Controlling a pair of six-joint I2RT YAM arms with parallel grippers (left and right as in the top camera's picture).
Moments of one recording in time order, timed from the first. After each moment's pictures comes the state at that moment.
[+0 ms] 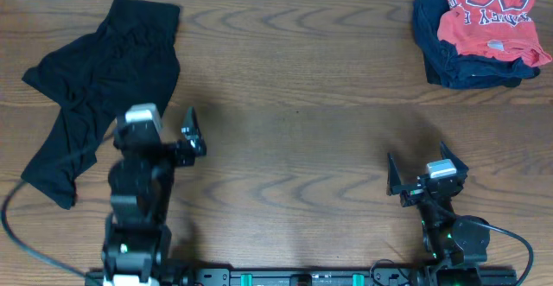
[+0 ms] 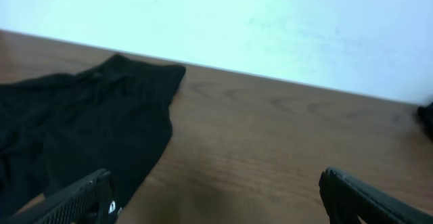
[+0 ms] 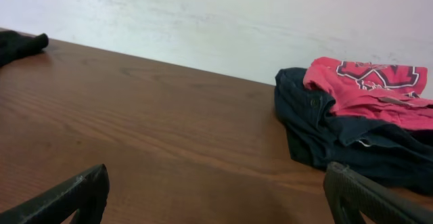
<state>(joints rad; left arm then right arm) -0.07 0.60 0.44 -0.08 -0.04 -0.22 0.06 0.01 0.01 -0.06 -0.13 -0.12</state>
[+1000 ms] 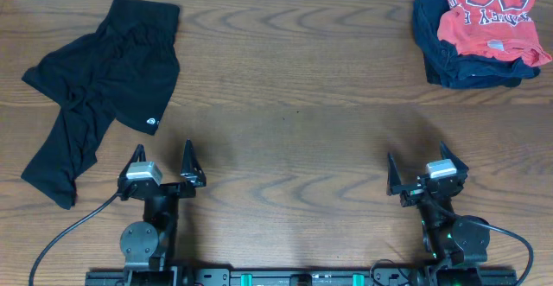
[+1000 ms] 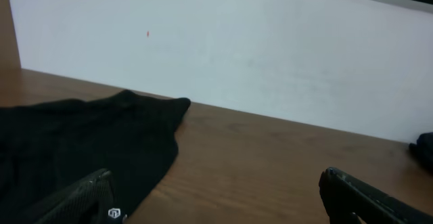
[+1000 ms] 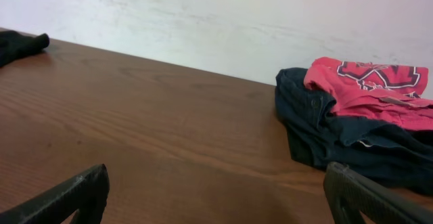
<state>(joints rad) -0.03 0.01 0.02 0.03 -0.04 -0.22 0.06 0.01 0.01 -0.06 -0.13 -0.12</state>
